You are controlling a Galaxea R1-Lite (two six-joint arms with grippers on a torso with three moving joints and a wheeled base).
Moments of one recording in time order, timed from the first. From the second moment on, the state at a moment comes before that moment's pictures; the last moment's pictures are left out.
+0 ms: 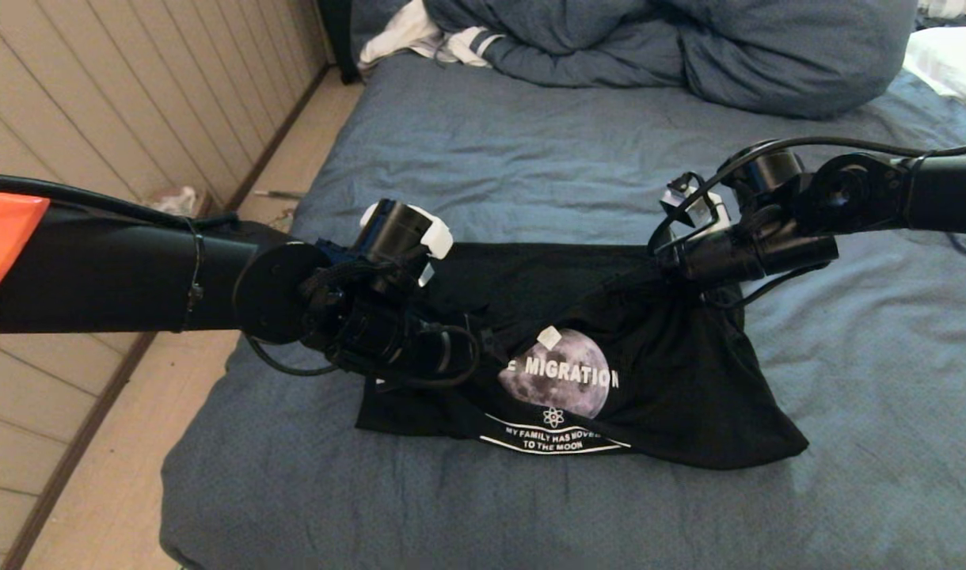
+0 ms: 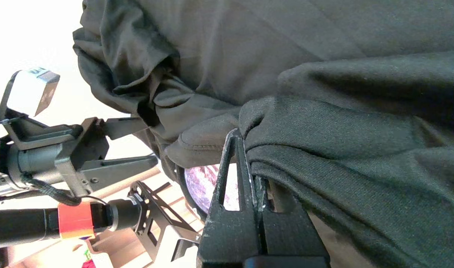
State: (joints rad) left arm -0.71 1.94 -1.46 0.32 -0.09 -0.66; right arm 0.13 2.03 -1.81 0.56 0.79 0.27
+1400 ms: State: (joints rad) left arm -0.61 2.01 -1.77 0.47 -0.08 -0.62; right arm 0.14 2.07 -1.82 0.56 0.79 0.27
